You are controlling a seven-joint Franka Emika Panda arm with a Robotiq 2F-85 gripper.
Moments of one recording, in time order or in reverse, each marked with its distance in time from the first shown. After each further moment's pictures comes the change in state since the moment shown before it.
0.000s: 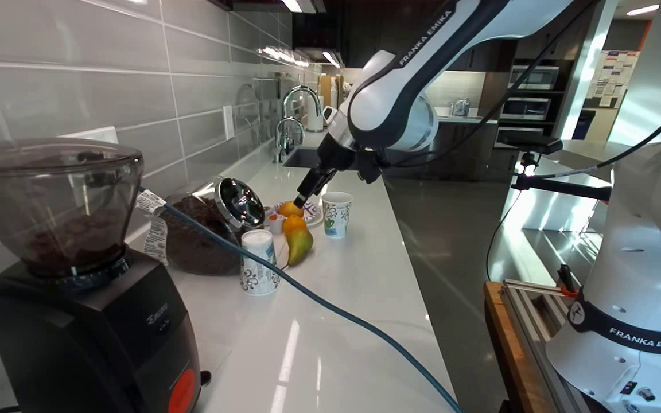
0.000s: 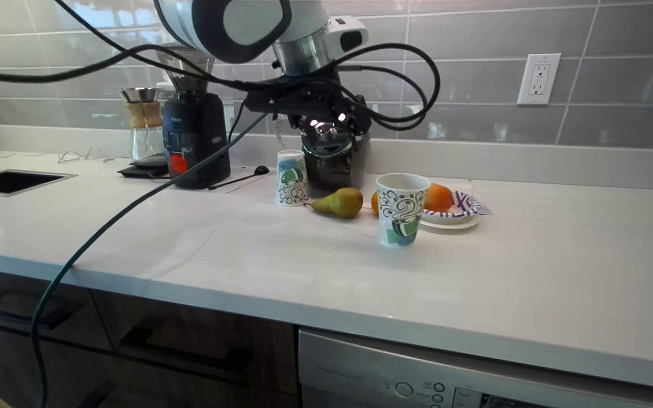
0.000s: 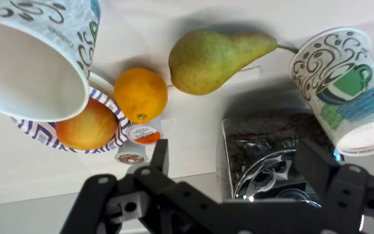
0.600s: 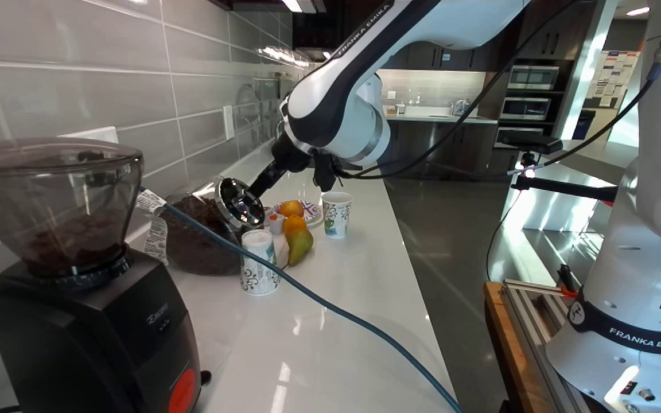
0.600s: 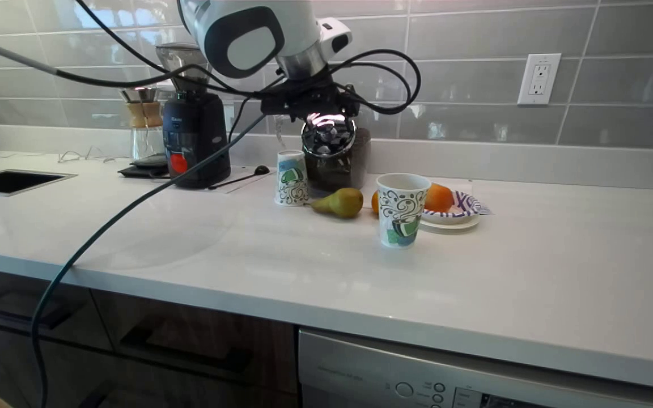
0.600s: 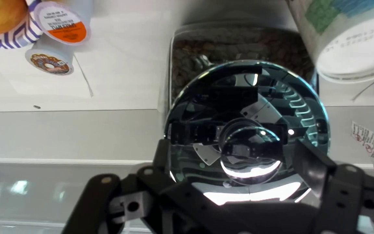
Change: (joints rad) arm -0.189 0.217 0.356 0.232 0.304 0.184 -0.402
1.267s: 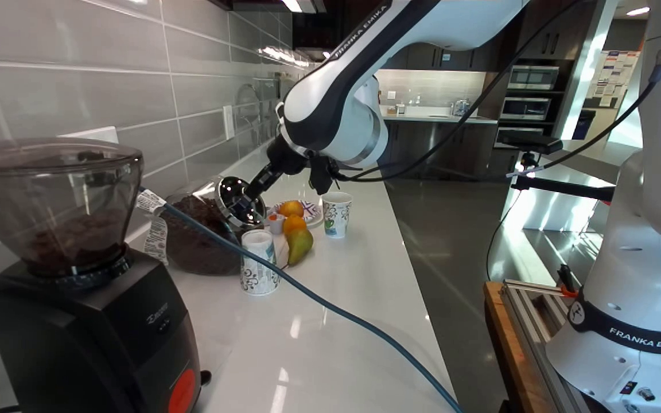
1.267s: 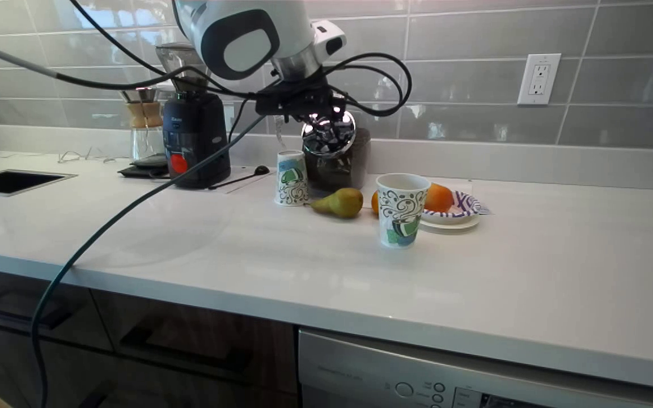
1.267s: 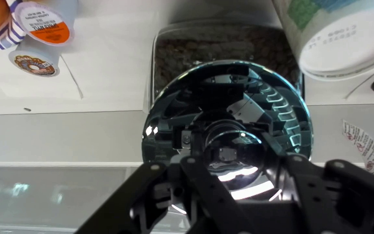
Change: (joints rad) arm 0.087 0.008 -0.064 0.011 0.000 -0.002 0.034
